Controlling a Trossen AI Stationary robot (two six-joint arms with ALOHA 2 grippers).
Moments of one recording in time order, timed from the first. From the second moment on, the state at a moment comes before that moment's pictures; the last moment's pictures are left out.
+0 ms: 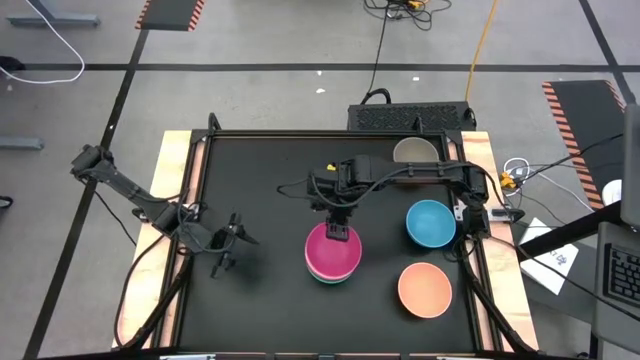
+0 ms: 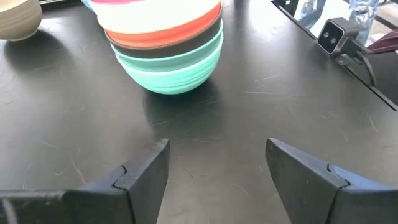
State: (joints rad) left arm -0.57 0.75 0.37 -0.16 -0.28 -0.11; right arm -0.04 1.97 1.91 -1.22 -0.27 0.17
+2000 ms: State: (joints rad) left arm 0.53 1.39 1.48 -0.58 0.53 0.23; right arm 0.62 1.49 1.63 -0.49 0.71 -0.06
